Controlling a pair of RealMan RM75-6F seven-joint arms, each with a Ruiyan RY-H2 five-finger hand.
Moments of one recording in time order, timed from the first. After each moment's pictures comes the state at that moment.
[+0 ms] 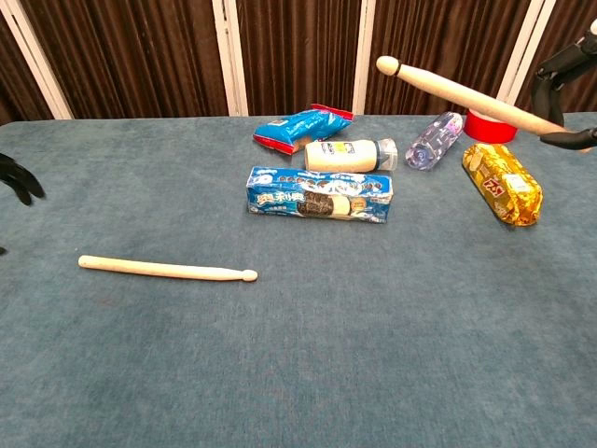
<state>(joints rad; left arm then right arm) -0.41 -1.33 -0.15 -1.56 1.11 1.02 0.39 0.56 -1.16 0.13 -1.53 -1.49 1.14 0.14</state>
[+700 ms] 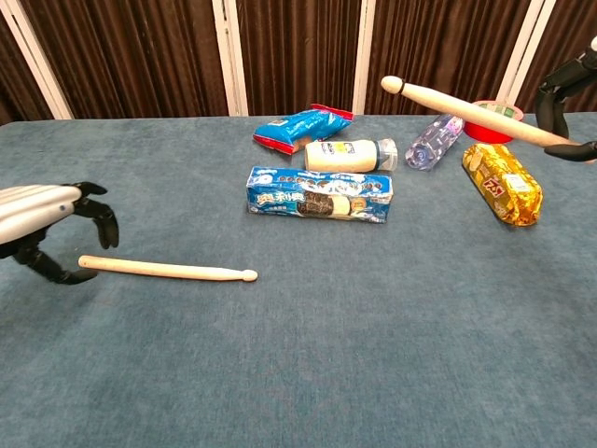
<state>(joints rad) -0.49 -1.55 -0.12 -1.39 1.24 1.03 0.32 0.55 -1.18 0.12 -1.51 -1.48 1.13 0.12</state>
